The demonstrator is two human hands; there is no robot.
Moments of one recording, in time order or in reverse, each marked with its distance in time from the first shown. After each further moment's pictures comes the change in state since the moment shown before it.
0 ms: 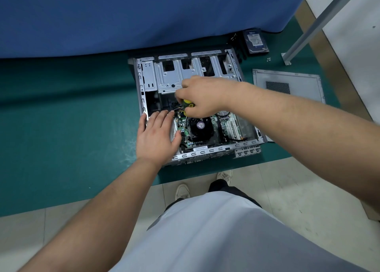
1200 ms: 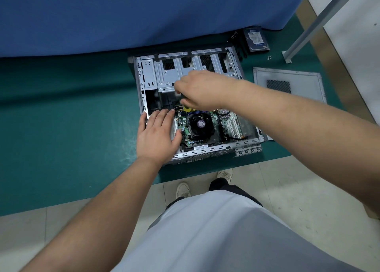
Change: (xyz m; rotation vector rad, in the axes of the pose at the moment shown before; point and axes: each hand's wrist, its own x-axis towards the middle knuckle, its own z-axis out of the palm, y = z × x) left_hand -0.001 -0.001 0.002 -0.006 0.011 0.000; right_hand 0.008 0.000 0.007 -0.134 0.098 0.007
